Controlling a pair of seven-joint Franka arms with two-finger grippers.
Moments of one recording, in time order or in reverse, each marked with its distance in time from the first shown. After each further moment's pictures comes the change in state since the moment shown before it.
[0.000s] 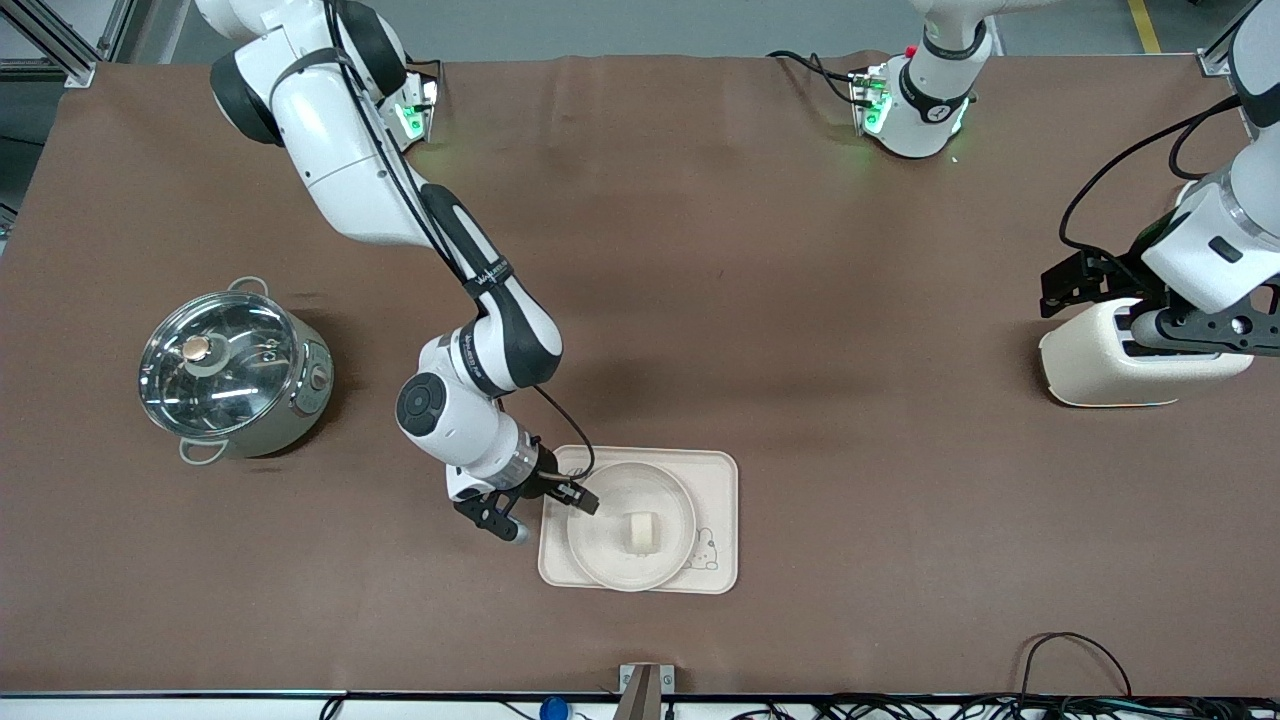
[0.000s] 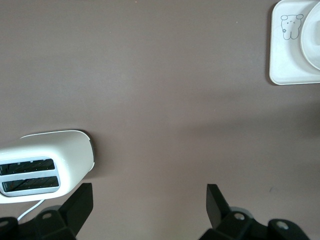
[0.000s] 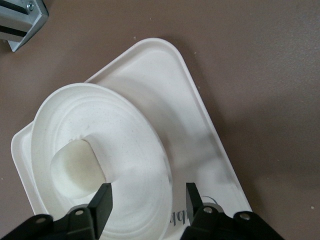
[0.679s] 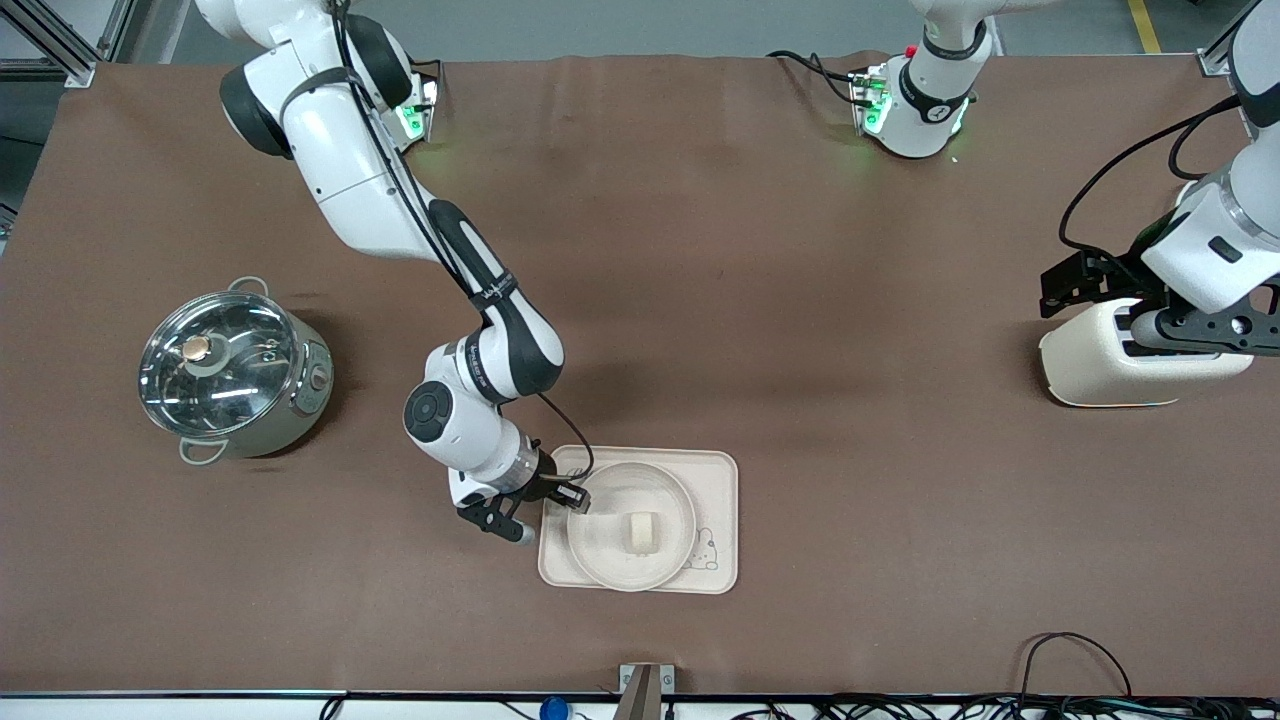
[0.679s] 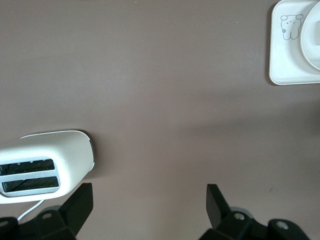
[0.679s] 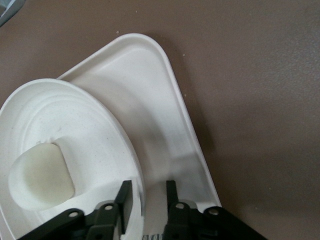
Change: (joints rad) left arm 0.000 0.000 0.000 0.000 0.000 0.001 0.000; right arm 0.000 0.049 -0.007 0.010 -0.001 0.032 -0.099
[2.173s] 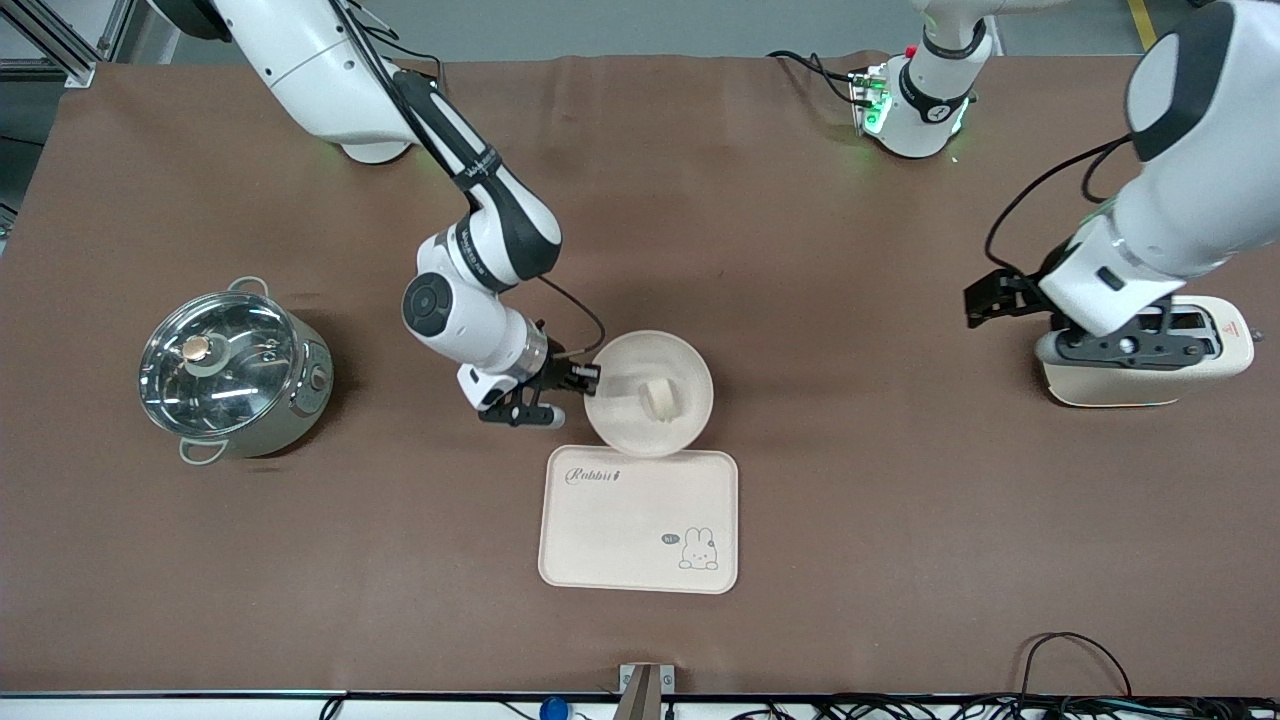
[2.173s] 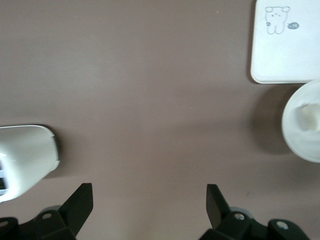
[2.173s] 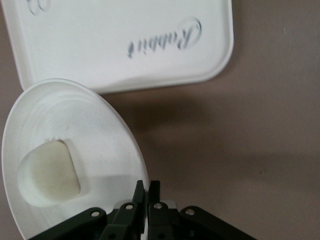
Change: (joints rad) left arm -0.076 0.026 -0.038 -0.101 -0.029 0.097 -0.153; right arm -0.049 -0.462 0.201 -0.668 0.018 0.056 -0.196
